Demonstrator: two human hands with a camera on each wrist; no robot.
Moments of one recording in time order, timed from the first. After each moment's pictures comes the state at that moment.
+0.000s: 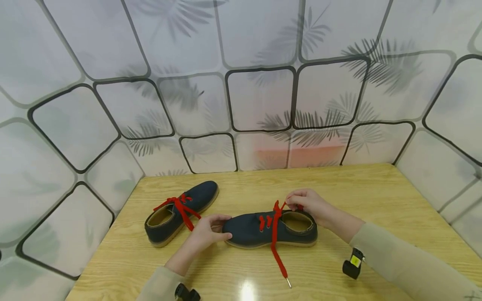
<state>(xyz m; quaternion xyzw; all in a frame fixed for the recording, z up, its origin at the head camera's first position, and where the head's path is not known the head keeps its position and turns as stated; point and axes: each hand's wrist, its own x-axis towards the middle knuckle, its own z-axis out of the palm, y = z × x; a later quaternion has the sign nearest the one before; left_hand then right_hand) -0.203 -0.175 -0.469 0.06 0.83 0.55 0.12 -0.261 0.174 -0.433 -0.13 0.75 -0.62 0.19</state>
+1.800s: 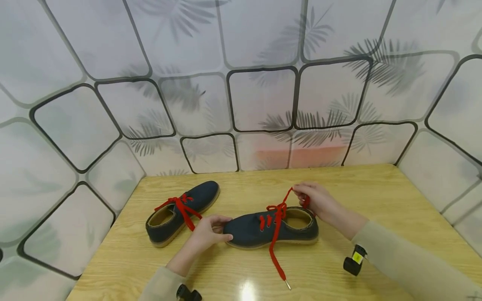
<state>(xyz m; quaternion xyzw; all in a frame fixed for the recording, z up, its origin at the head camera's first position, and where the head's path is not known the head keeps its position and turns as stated) -0.200 -0.175 -0.469 0.06 0.83 0.54 0.11 -0.269 0.178 -0.426 -0.03 0.65 -0.74 0.18</state>
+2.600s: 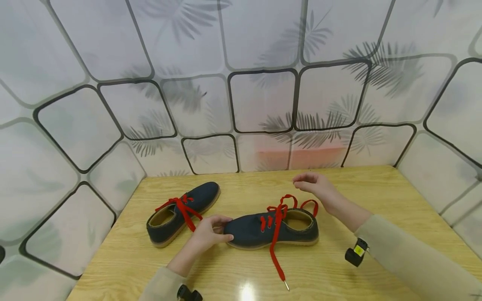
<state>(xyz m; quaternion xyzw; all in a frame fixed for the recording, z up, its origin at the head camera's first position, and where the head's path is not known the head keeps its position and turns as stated) -0.199 -0.174 -0.468 0.06 0.83 0.54 0.10 -0.274 0.188 -0.403 -0.10 0.79 -0.60 0.10</state>
